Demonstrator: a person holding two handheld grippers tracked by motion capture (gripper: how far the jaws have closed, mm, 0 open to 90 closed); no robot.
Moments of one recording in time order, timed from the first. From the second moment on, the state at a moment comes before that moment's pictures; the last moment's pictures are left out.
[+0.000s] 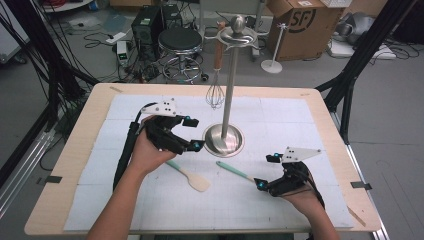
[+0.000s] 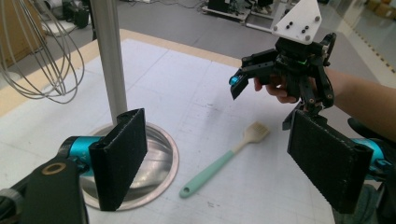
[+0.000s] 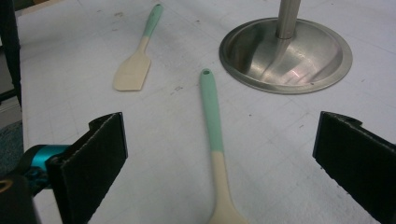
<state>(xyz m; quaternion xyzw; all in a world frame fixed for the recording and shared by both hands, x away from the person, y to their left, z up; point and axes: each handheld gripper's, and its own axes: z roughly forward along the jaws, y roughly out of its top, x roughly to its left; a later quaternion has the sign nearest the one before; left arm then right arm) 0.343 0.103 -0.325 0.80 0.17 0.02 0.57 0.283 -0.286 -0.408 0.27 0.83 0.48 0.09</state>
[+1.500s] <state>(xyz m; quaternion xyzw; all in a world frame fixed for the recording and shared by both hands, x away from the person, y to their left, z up) 0.331 0.126 -0.379 0.81 0.20 0.03 0.55 0.281 -0.284 -0.409 0.27 0.84 0.47 0.09</state>
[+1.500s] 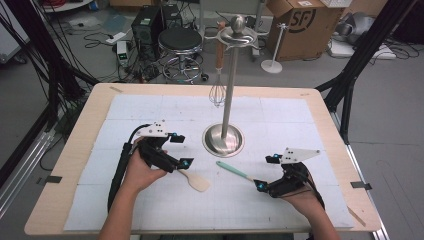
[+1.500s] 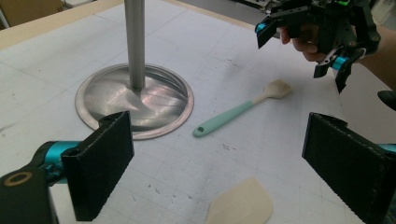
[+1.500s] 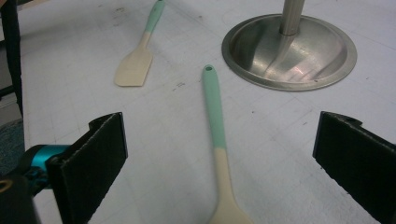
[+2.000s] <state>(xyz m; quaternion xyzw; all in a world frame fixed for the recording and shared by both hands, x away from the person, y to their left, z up) 0.329 0.126 -0.379 0.81 0.20 0.03 0.55 0.282 -0.283 -0.409 0.27 0.84 0.47 0.09</state>
